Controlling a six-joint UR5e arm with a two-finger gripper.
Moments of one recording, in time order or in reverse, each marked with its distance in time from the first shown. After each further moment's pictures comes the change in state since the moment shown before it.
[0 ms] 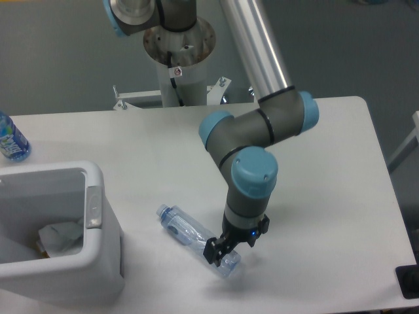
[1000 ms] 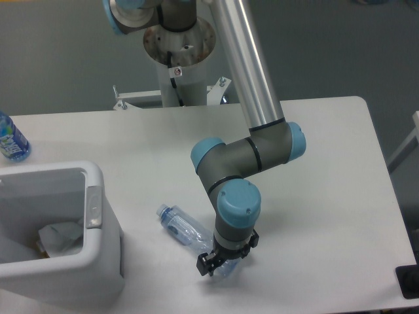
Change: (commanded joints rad) arm -0.012 -0.055 0.005 0.017 0.048 0.003
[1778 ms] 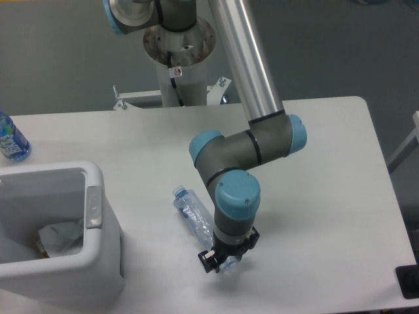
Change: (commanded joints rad) arm 0.003 0.142 0.044 -0.005 -0.009 0.002
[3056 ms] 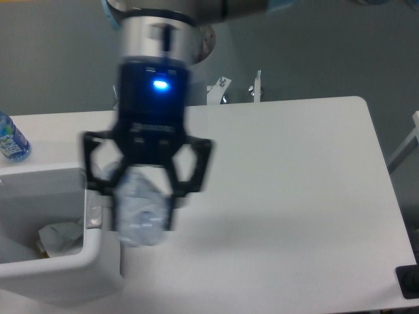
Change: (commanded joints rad) arm -0.234 0.223 0.261 0.230 -0.226 0.012
